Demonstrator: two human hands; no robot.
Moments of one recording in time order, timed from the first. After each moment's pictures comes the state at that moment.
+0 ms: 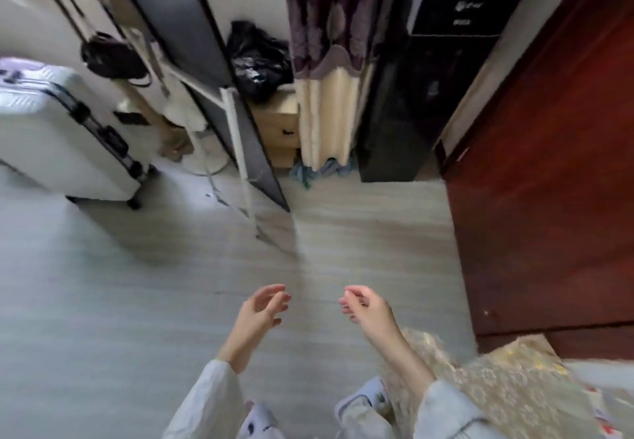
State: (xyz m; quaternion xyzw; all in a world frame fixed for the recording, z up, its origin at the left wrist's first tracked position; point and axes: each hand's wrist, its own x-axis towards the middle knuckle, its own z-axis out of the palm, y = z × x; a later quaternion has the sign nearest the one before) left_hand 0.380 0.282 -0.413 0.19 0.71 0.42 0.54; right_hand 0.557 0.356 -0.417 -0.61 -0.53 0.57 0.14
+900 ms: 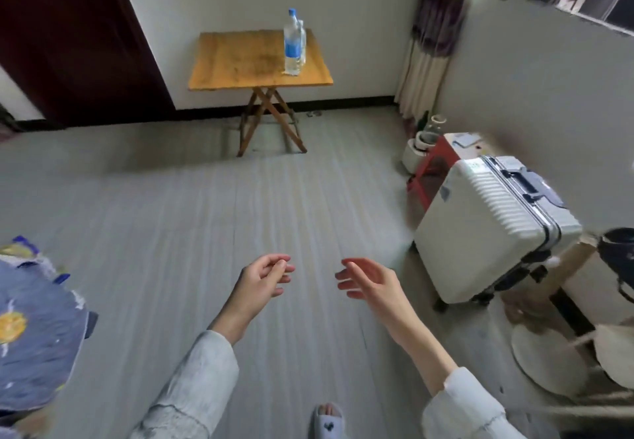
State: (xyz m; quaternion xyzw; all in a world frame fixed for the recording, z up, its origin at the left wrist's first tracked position) left_hand -0.209 -0.053 -0.326 -0.15 0.74 0.66 0.06; right_hand -0.222 0.139 -0.304 -0.05 -0.74 0.66 -0.16
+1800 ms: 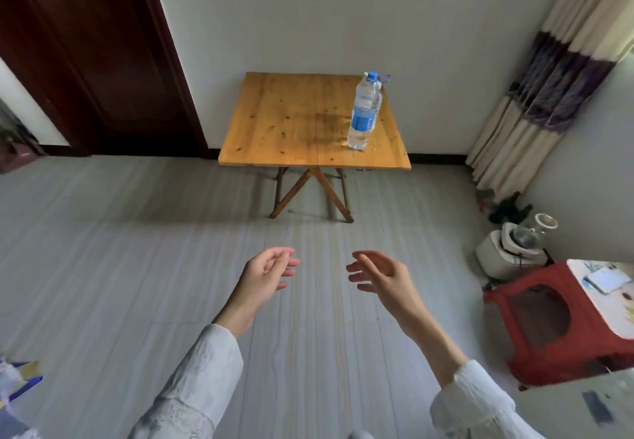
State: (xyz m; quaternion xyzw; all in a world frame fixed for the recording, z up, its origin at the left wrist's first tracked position) left_hand -0.773 -0.292 -0.308 -0.18 0.73 0.66 0.00; right_hand -0.819 -0.095 -0.295 0.02 -0.76 0.63 -0.17
